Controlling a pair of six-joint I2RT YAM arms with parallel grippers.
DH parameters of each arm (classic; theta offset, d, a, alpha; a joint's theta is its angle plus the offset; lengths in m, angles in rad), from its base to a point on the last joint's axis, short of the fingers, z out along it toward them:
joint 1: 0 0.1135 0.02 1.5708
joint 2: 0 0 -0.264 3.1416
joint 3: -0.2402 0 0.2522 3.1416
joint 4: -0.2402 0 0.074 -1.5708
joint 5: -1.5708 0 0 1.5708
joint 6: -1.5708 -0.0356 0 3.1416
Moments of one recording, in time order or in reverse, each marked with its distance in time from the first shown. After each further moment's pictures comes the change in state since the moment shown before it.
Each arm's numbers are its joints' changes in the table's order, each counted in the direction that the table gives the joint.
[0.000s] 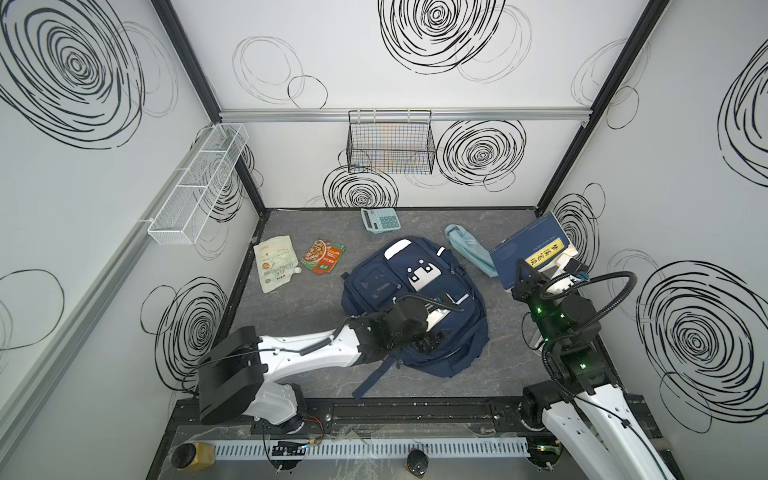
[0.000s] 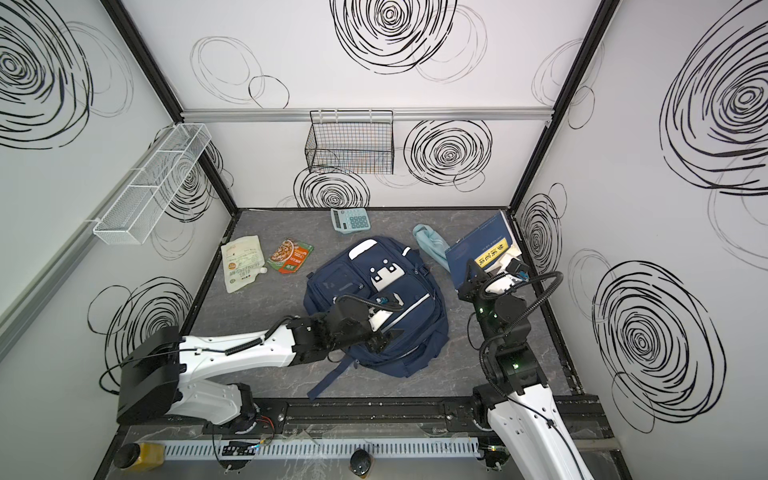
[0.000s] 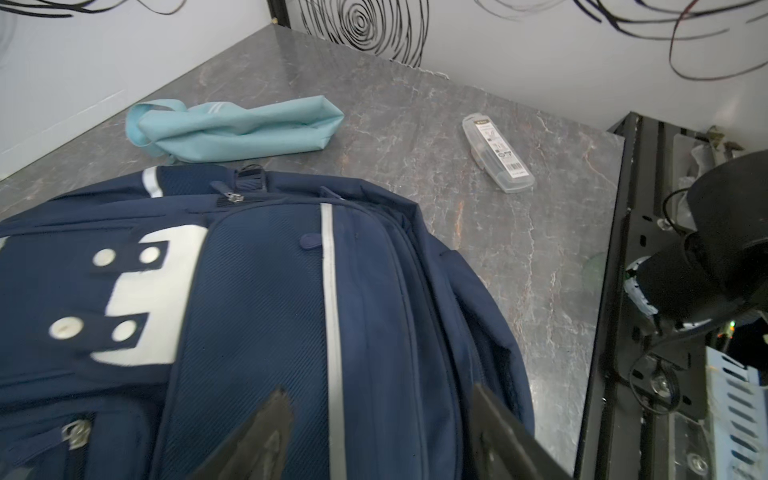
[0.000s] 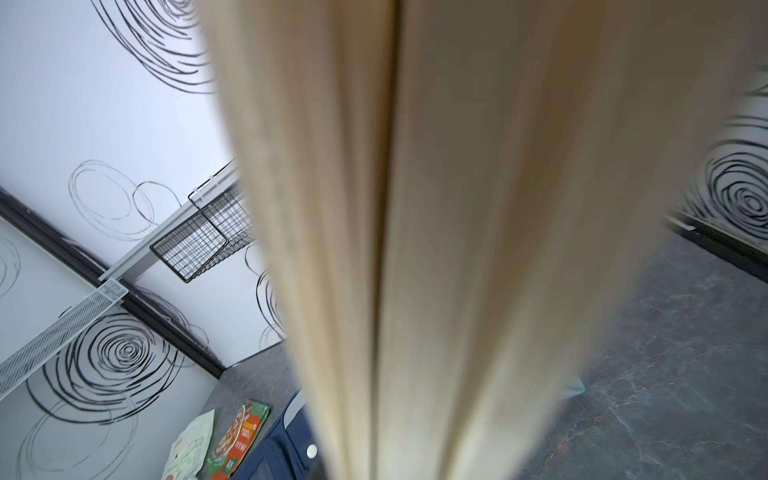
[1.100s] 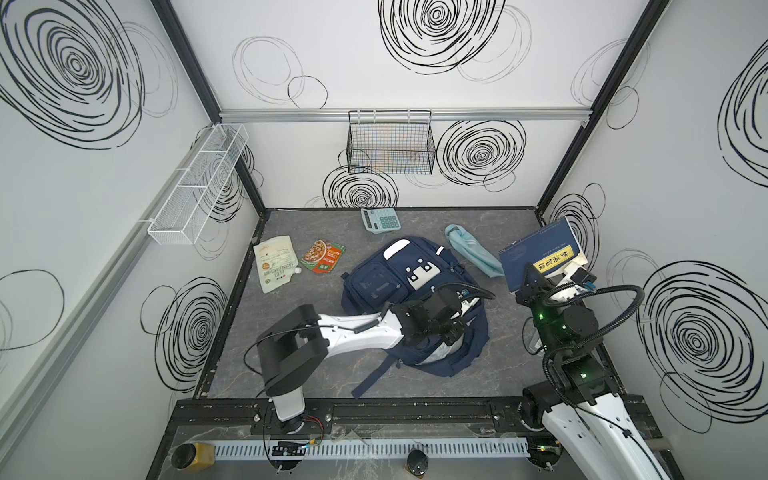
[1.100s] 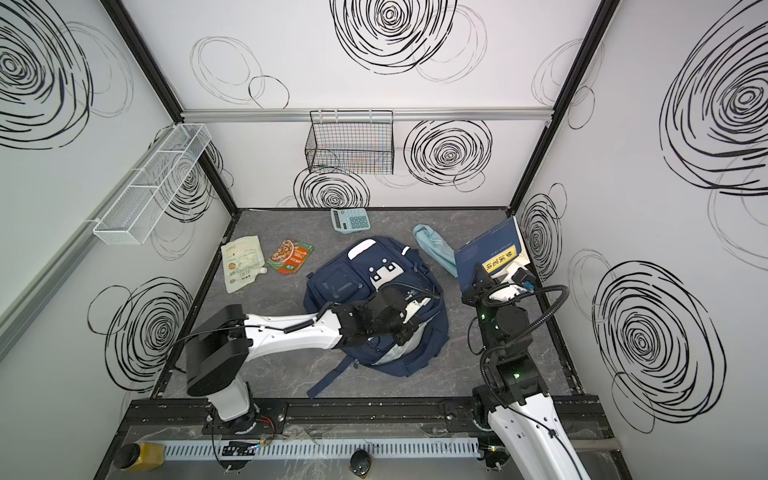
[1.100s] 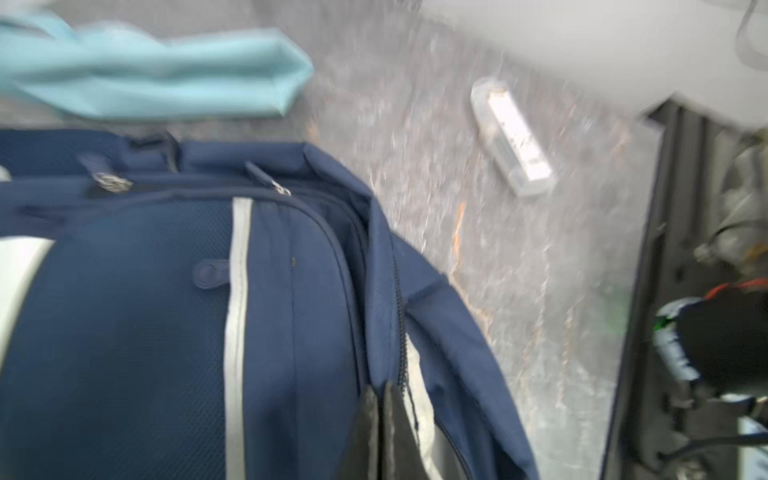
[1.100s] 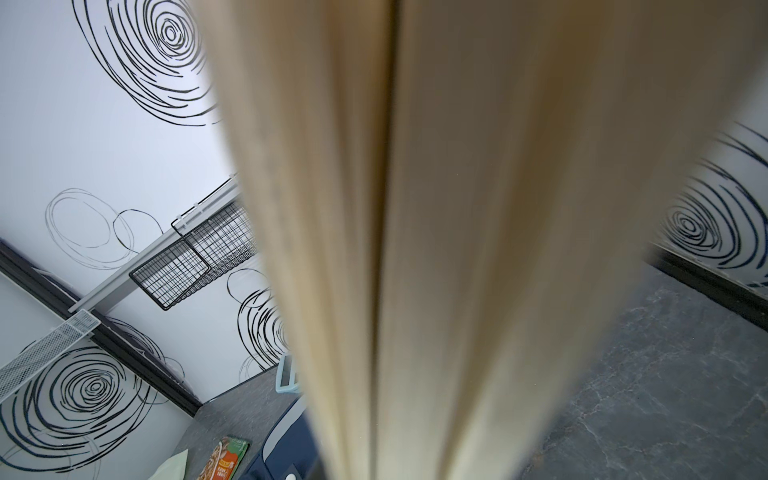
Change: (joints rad) left arm 0.031 -0.212 -0.222 -0.052 -0.040 0.105; right arm 0.037 0.062 0.055 0.022 -0.086 0.016
